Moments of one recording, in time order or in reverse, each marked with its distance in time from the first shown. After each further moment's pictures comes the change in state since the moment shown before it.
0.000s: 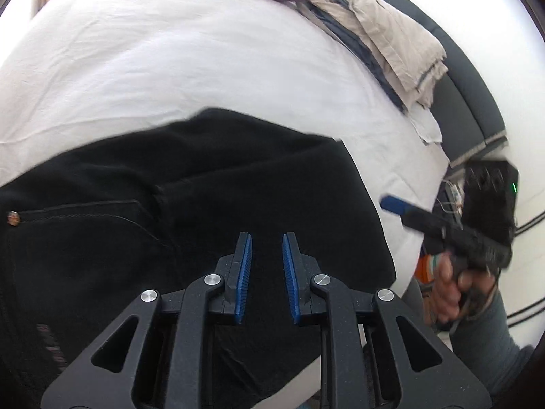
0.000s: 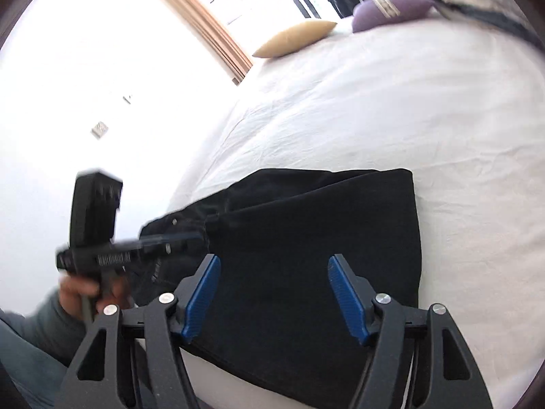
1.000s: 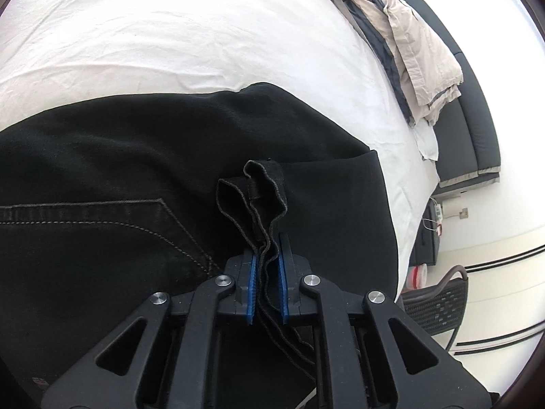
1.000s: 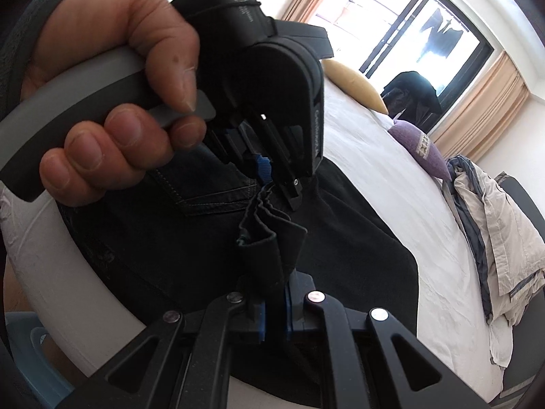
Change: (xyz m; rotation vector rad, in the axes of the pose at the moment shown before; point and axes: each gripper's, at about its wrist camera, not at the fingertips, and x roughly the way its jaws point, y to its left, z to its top) left arm 0.003 0.099 0.009 -0.204 0.089 -0.089; right arm 0.145 0.207 -0.181 -0.946 0.055 -0.768
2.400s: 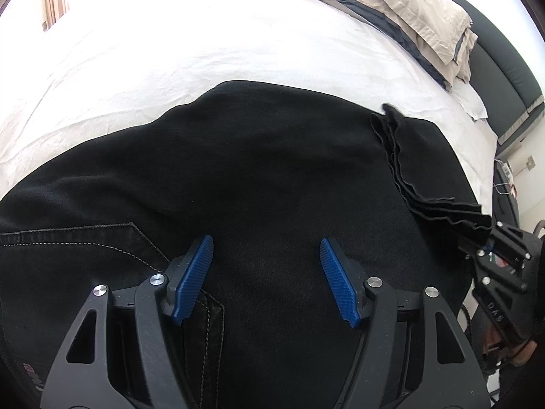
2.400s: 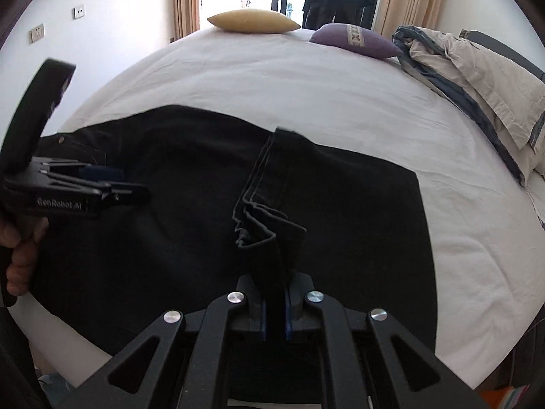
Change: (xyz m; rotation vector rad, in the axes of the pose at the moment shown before) left arm 0.092 -0.087 -0.021 0.276 -0.145 0.338; right arm 0.037 -0.143 -0.082 0.533 0.168 0.055
